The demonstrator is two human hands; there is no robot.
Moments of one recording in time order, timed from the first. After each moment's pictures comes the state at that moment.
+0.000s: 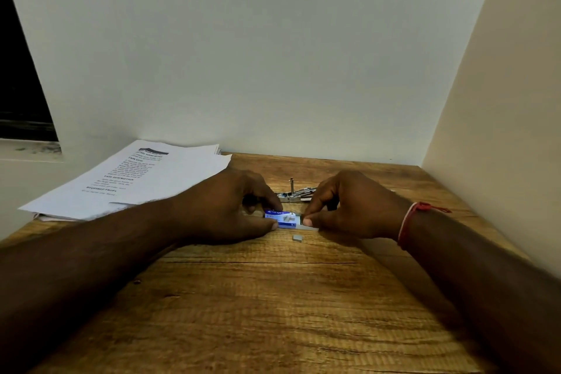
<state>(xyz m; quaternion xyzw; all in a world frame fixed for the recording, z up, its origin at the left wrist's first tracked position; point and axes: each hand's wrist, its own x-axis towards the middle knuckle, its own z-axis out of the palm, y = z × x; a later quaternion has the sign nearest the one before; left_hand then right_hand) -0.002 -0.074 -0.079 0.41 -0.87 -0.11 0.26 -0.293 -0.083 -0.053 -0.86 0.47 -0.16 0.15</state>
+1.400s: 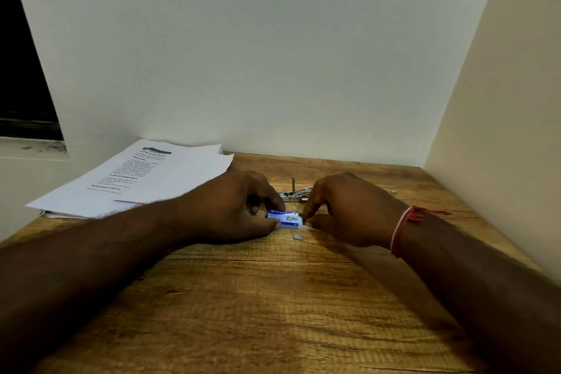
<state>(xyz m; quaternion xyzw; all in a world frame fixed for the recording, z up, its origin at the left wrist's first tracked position) -0.003 -0.070 -0.079 0.41 -0.87 -0.12 0.25 -0.267 -0.055 -0.040 -0.86 0.50 -0.07 0.00</state>
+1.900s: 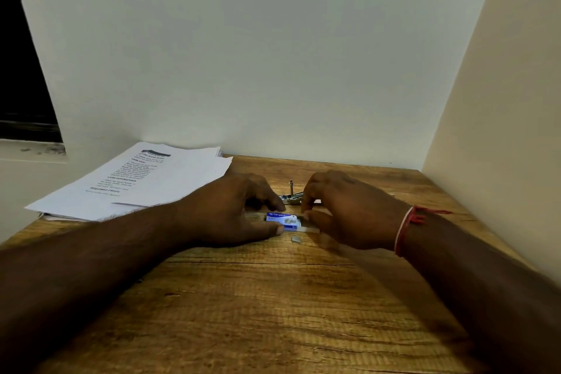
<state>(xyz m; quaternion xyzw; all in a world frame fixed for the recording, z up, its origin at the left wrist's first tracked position) -0.004 -0.068 -0.080 0.44 -0.86 -0.10 0.25 -0.277 -0.059 -0.043 -0.90 0.43 -0.08 -0.07</state>
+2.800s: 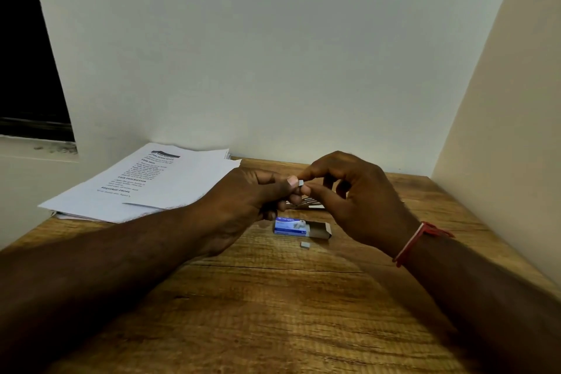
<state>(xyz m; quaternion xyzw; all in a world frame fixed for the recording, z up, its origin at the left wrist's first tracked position) -0.028 -0.071 -0.087 0.36 -0.62 -0.51 0.48 -0.269 -0.066 -0.050 -0.83 0.37 -0.42 0.04</state>
